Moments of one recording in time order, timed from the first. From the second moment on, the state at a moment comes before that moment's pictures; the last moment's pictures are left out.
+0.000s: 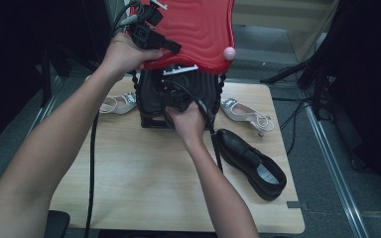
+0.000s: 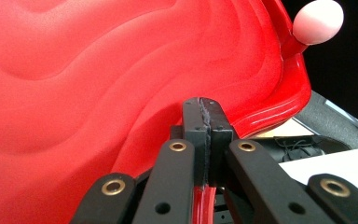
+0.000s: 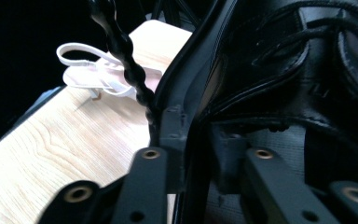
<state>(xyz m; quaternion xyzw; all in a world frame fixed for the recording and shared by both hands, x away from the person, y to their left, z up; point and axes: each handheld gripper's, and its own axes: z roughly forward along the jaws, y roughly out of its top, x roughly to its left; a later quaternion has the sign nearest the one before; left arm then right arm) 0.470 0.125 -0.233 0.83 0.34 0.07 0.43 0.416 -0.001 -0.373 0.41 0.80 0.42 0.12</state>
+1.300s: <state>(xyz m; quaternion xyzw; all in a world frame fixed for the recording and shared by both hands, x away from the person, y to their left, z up) 0.468 0.126 -0.233 0.83 0.34 0.07 0.43 0.339 -0.078 -0.419 0.37 0.83 0.41 0.09</state>
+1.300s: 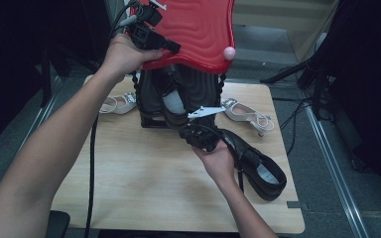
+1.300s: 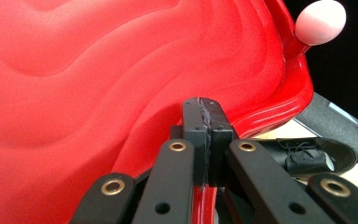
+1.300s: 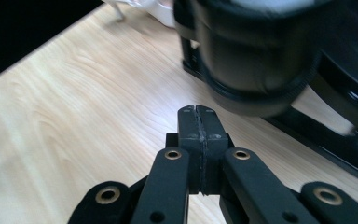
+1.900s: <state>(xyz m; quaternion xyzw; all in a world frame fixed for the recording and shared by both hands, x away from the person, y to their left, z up) 0.465 0.126 -0.233 0.83 0.35 0.08 0.43 0.360 -0.055 -0.408 0.38 0.83 0.40 0.11</state>
